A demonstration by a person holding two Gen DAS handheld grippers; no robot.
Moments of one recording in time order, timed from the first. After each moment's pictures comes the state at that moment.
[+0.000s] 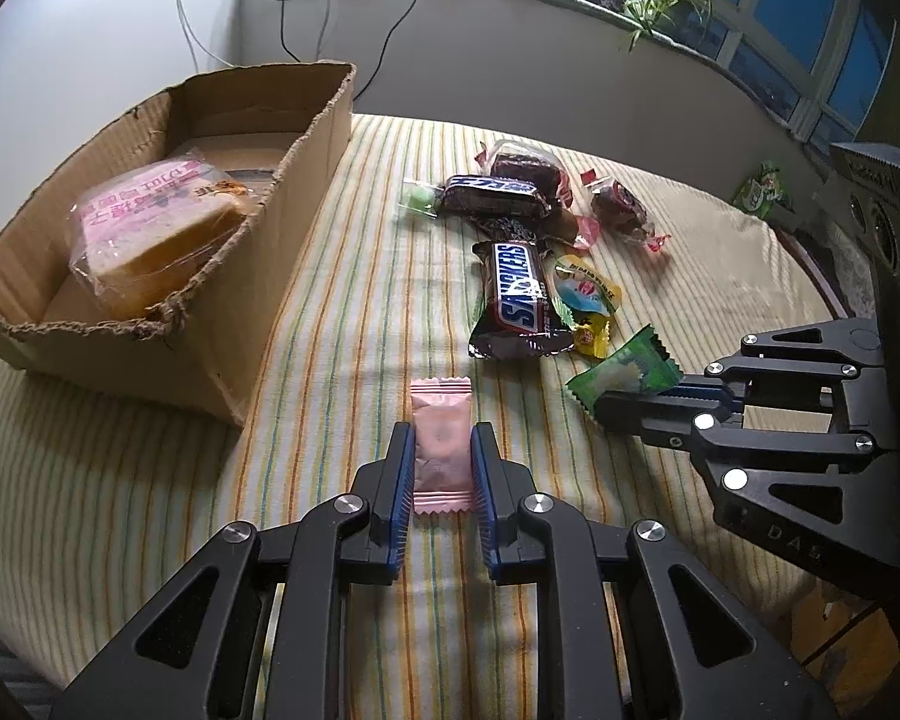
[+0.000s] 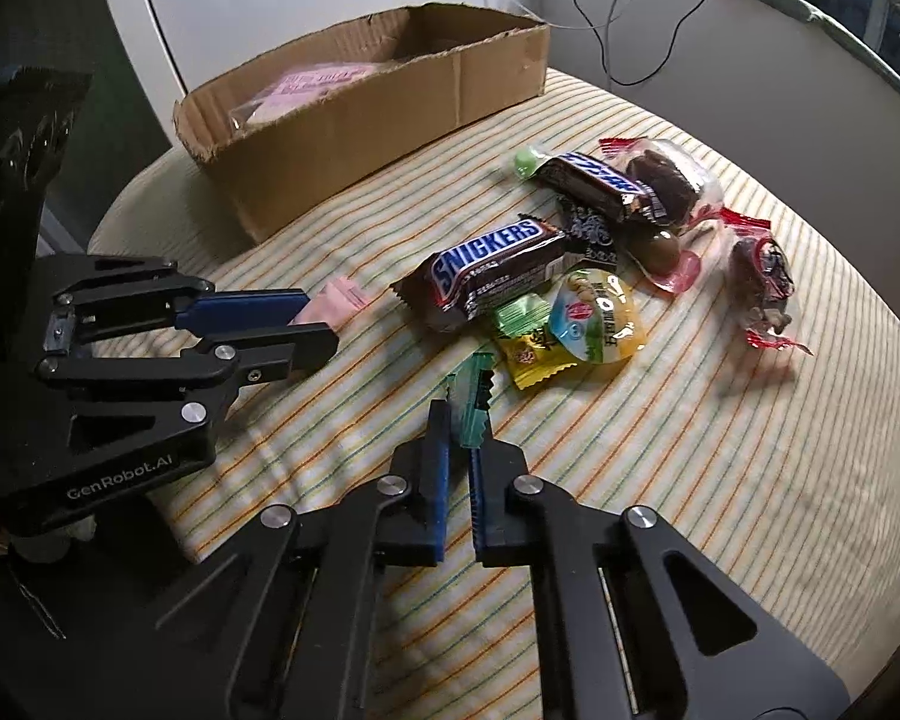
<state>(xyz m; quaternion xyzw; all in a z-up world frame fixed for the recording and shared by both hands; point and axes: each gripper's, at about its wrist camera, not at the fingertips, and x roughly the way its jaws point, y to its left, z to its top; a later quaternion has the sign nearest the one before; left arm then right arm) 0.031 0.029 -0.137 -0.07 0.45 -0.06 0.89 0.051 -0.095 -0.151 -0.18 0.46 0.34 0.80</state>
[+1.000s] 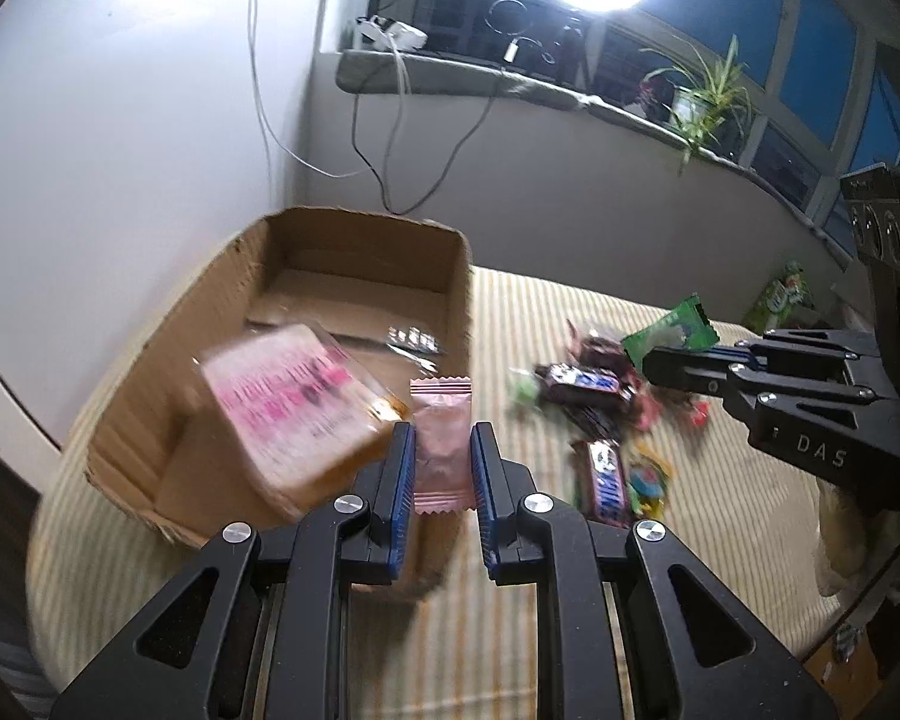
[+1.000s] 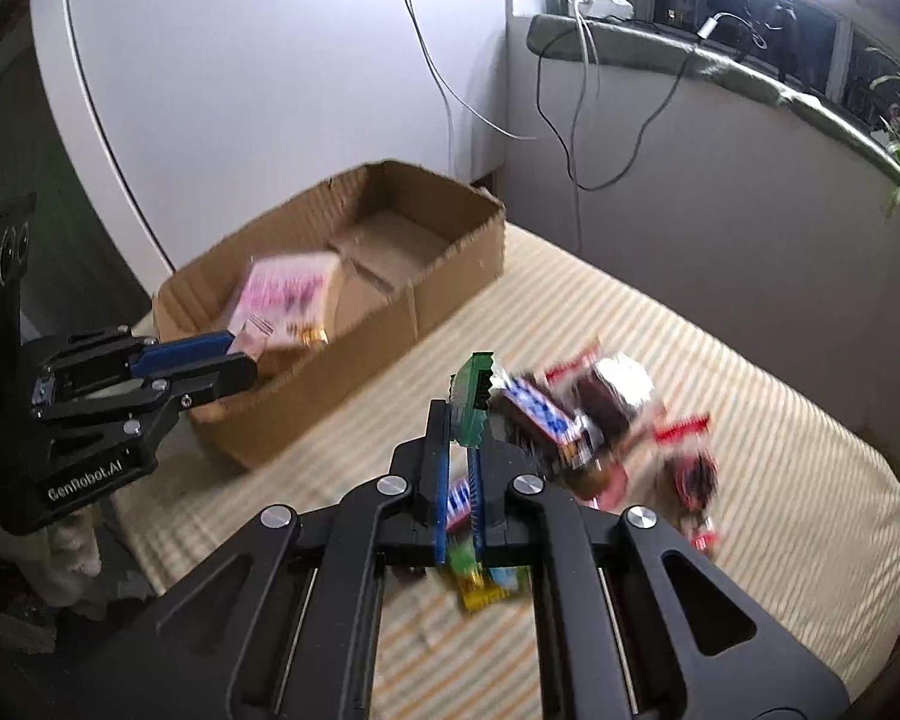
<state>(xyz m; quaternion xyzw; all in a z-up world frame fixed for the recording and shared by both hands) 0.065 0.105 -0.072 -0.09 0.37 -0.02 0.92 0.114 -0.061 -0.071 -0.14 0.39 0.33 0.85</state>
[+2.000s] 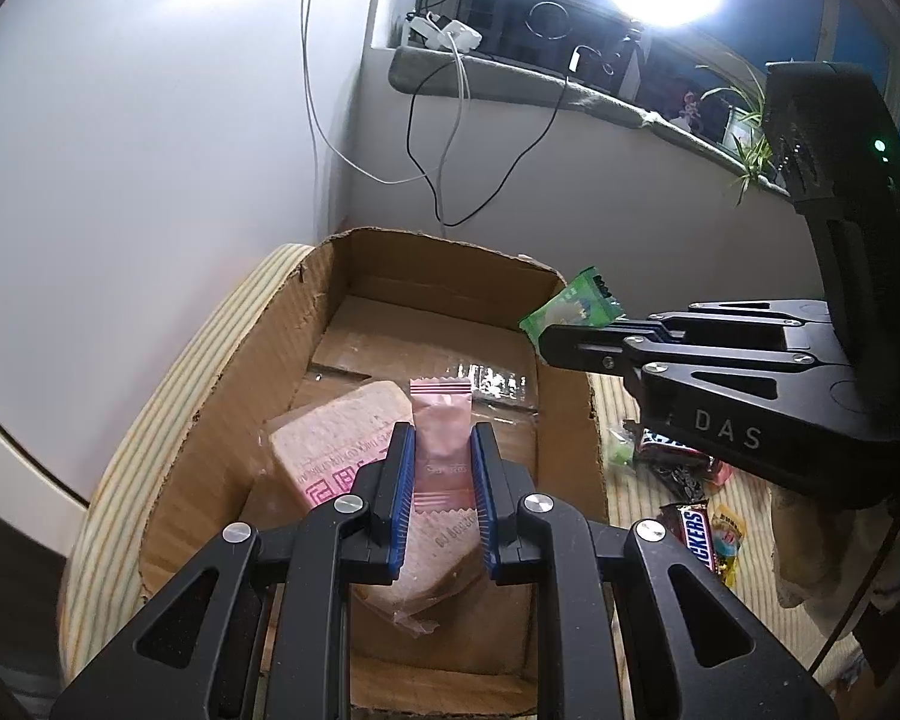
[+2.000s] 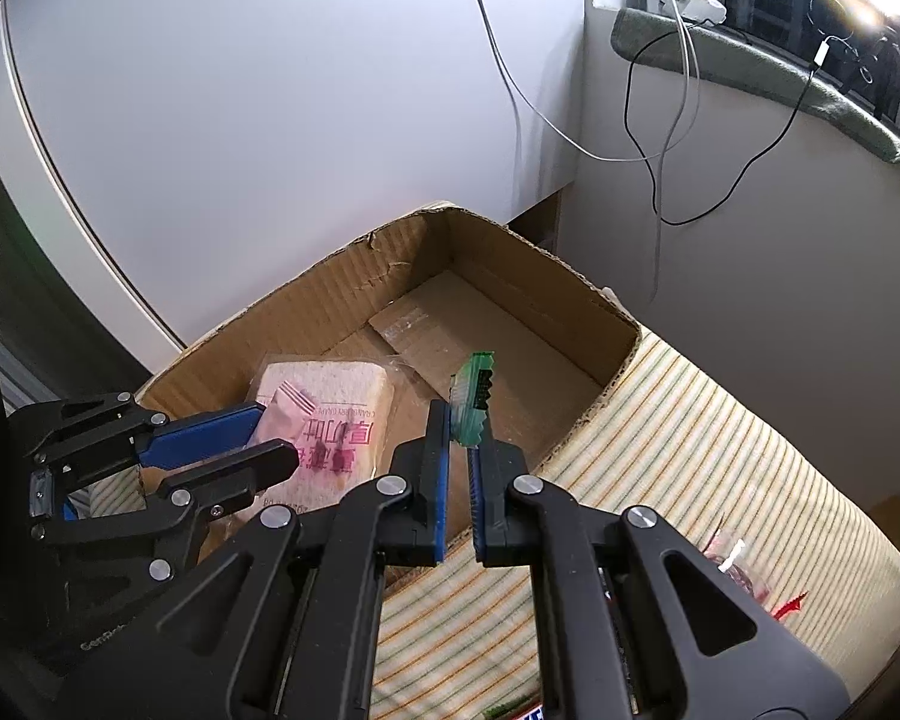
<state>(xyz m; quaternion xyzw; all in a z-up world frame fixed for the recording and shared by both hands) 0.102 0.151 -0.080 -0.10 0.38 0.01 0.92 0.181 0.049 -0.087 -0.14 0.40 0.37 0.83</state>
